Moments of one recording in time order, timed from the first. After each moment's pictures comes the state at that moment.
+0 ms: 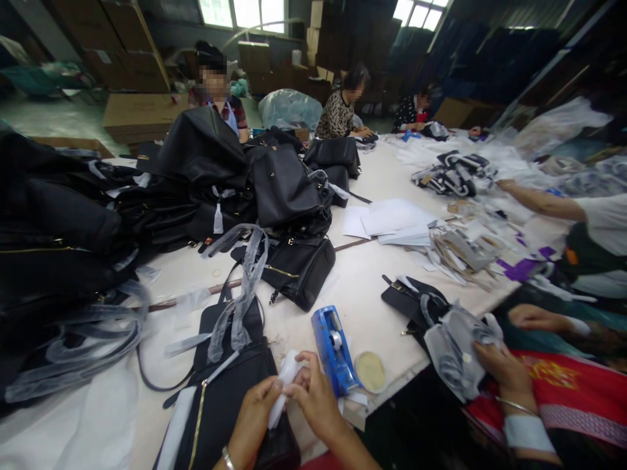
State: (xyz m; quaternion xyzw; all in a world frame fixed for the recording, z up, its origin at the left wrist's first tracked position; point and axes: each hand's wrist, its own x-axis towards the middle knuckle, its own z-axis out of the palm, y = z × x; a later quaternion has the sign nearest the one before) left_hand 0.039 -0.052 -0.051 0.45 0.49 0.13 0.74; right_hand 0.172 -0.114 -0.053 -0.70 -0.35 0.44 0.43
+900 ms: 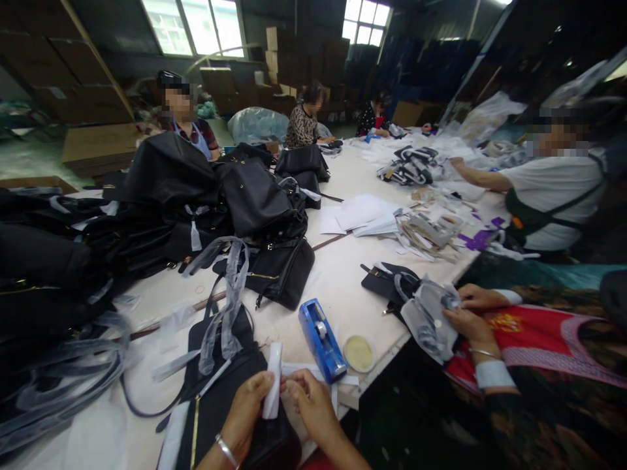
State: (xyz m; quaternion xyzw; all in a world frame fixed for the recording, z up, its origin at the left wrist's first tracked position) left_hand 0.043 -0.053 -0.046 0.41 0.45 0.12 0.78; right_hand 0.154 -0.158 -0.072 -0.71 -0.23 0.42 0.51
